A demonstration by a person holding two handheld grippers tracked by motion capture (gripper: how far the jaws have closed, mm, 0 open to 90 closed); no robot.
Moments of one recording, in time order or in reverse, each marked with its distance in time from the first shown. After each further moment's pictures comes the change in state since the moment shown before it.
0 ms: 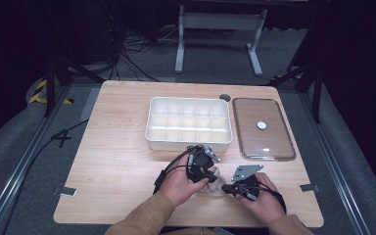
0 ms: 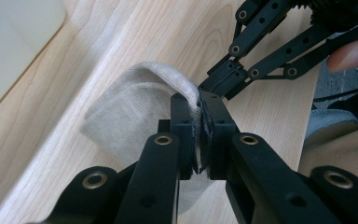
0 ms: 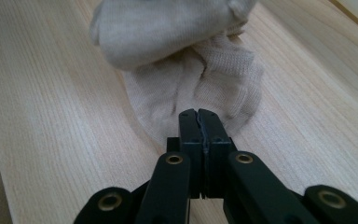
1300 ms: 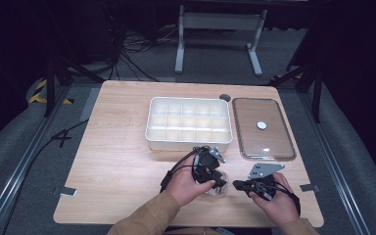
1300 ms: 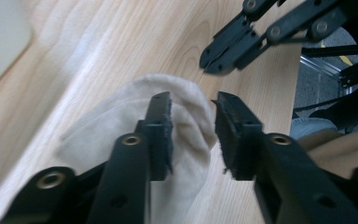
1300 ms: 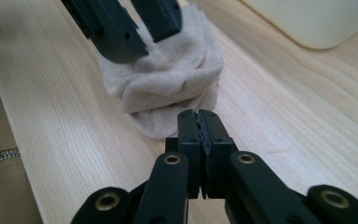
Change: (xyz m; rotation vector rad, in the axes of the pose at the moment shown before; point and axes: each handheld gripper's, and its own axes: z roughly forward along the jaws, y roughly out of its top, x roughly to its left) left arm 0.001 0.003 0.004 -0.050 -0.072 0.009; right arm -0.008 -0.010 -0.041 -0.099 -0.045 0.062
